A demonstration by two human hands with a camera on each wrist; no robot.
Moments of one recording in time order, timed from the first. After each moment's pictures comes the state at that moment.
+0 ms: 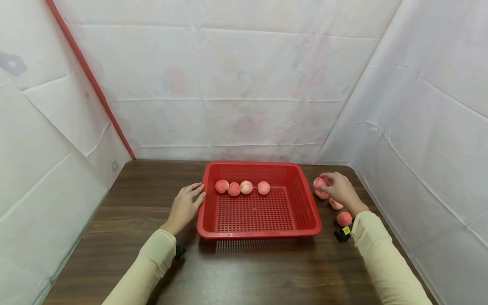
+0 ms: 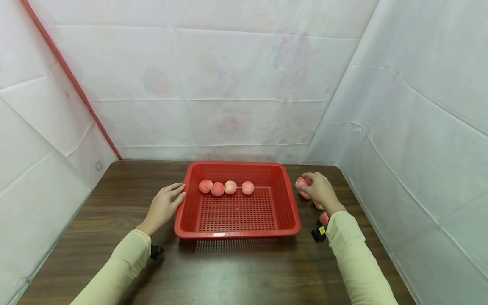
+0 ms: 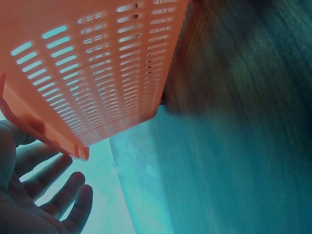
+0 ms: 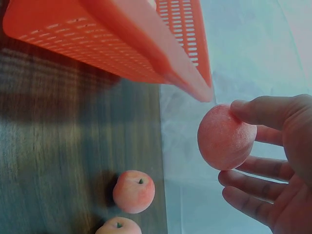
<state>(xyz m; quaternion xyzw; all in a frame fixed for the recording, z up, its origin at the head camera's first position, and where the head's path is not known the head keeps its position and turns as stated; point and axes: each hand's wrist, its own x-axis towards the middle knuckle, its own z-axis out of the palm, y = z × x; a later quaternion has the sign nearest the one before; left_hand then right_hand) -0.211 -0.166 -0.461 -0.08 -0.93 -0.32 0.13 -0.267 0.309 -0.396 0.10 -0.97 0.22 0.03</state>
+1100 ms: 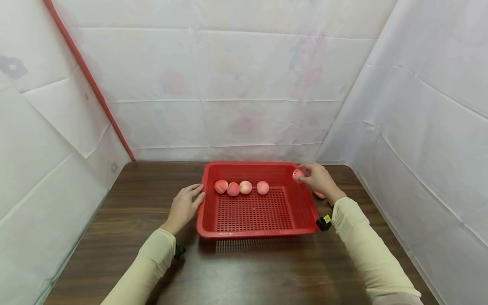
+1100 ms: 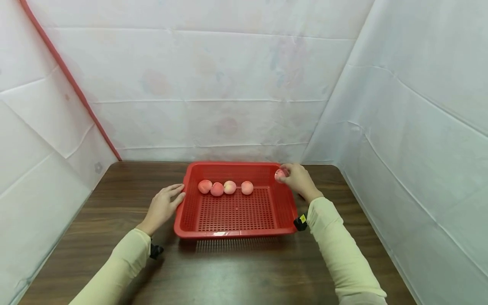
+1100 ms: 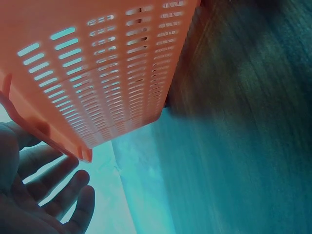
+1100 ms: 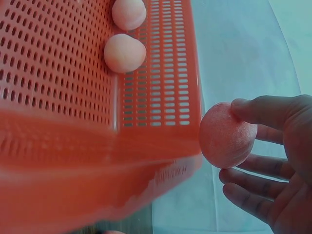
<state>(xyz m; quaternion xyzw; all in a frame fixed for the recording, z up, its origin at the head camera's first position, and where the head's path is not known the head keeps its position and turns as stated) -0.210 -0.167 -0.455 -0.07 -0.94 -0.33 0.11 -0.283 0.248 -0.376 0.13 -0.97 0.23 -0.01</state>
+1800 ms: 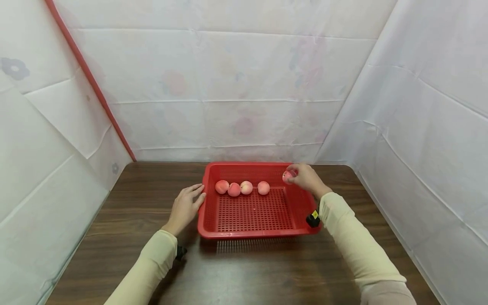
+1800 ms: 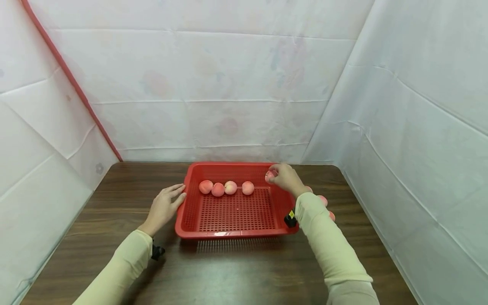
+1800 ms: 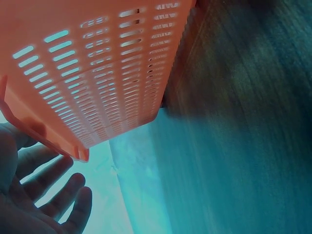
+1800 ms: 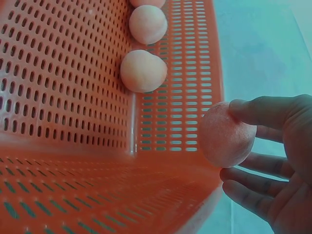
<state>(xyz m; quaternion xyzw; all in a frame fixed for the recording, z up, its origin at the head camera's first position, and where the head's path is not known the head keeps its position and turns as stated) -0.209 -0.167 -0.456 -0.07 -0.93 -0.33 0.12 -0.302 0.218 -0.391 0.12 -0.96 0.25 -0.05</state>
